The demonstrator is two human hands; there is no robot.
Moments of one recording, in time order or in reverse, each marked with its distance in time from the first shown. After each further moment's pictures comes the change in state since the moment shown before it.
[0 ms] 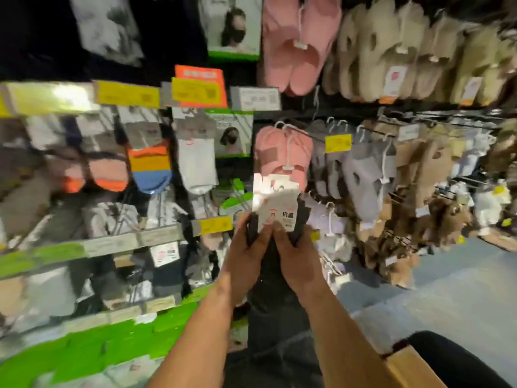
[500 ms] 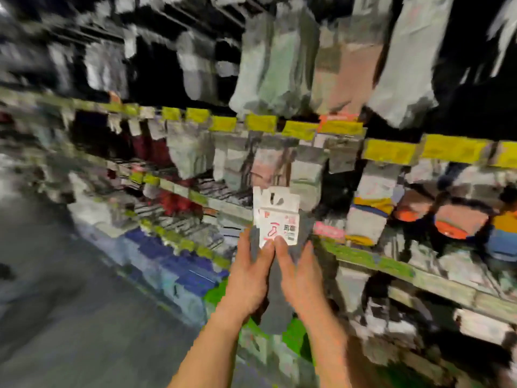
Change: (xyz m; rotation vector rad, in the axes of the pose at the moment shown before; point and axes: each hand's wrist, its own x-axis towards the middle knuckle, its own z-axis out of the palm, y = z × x) left_hand -0.295 0.100 -0.445 0.362 1.001 0.011; right_hand -0.294 -0.180 0.431 0.042 -0.727 -0.275
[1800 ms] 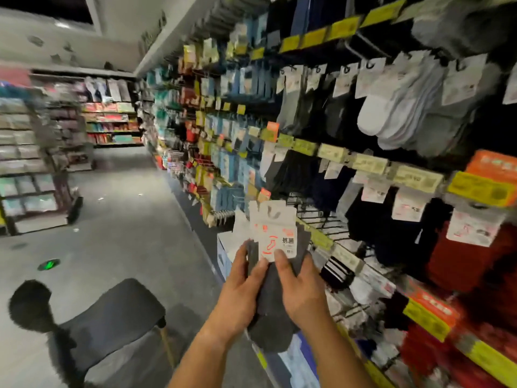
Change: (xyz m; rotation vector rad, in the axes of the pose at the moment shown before) left_hand 0.488 -0.203 -0.802 -0.150 0.416 -0.039; right_hand 0.223 -0.294 0.920 0.127 -0.514 -0.226
